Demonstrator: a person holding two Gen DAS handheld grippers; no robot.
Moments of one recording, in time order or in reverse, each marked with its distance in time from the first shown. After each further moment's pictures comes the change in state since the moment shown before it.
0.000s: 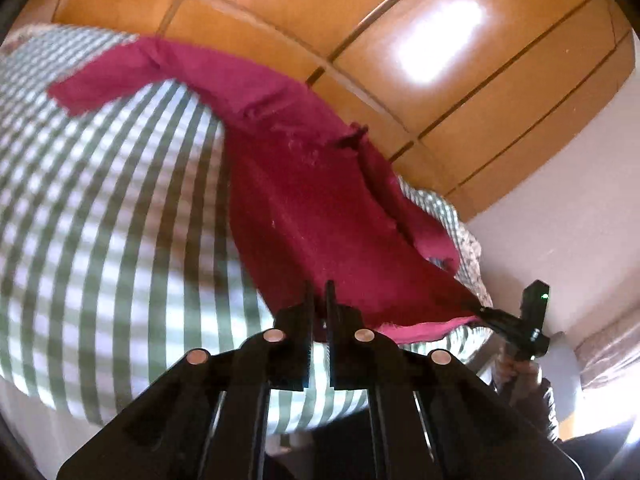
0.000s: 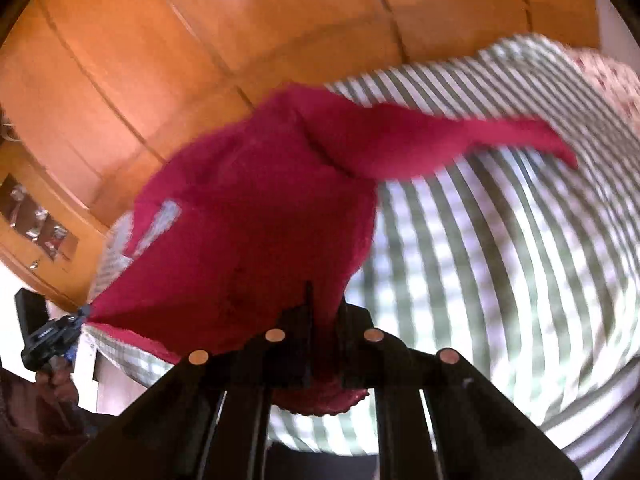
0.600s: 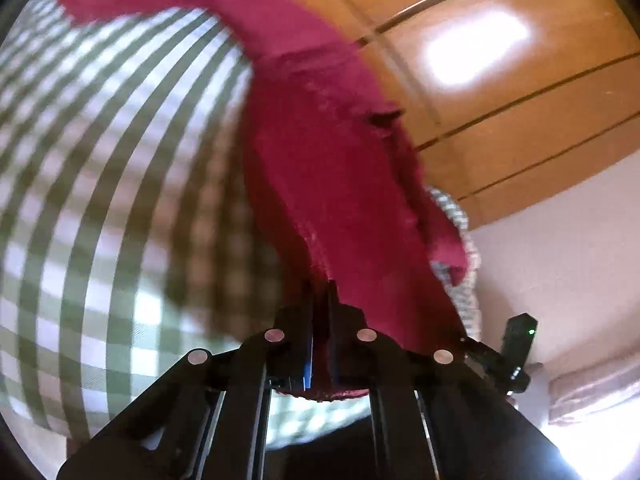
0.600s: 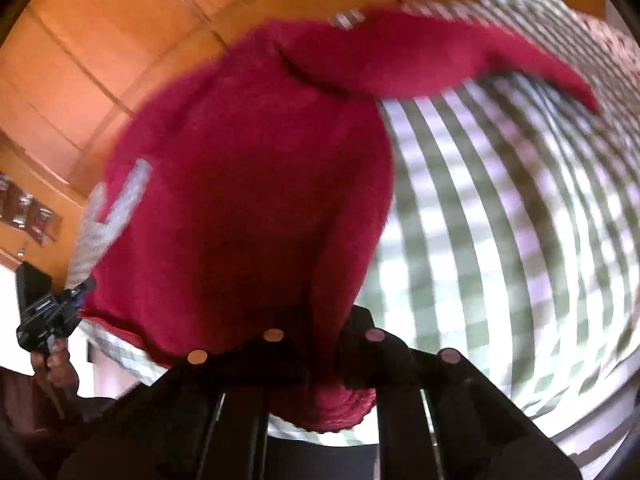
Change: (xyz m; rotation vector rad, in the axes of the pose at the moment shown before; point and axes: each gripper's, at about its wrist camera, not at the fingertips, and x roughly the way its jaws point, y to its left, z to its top) left arm 0.040 0.016 0.017 -0.166 0.069 -0.084; right arm 0.014 0.018 -0.003 -0.025 0.035 0.062
